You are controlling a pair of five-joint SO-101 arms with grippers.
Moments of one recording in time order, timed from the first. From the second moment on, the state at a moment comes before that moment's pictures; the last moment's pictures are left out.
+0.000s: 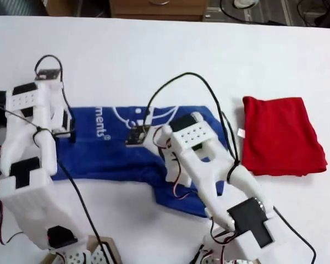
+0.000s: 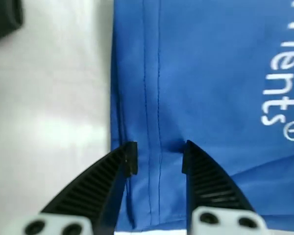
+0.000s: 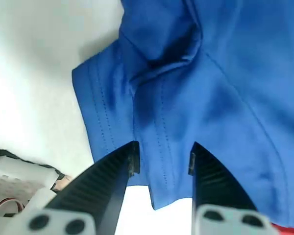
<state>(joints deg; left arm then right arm) -25.1 20.6 4.4 76.2 -8.7 -30.5 -2.6 29.3 83.5 46.7</state>
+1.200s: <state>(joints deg) -25.1 22.9 4.4 72.9 -6.3 -35.0 -9.4 42.2 69.8 46.6</state>
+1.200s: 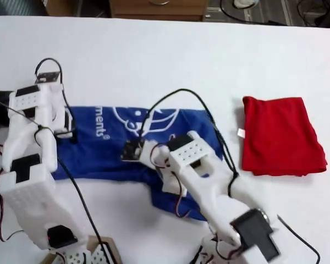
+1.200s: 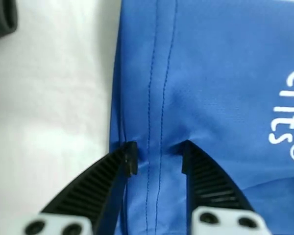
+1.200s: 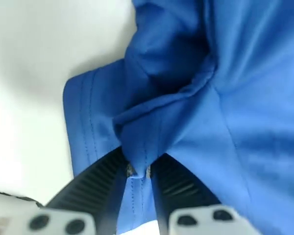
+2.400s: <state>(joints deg) -25.1 23.1 4.4 72.9 -6.3 -42.4 -21.8 40.5 82.9 46.7</state>
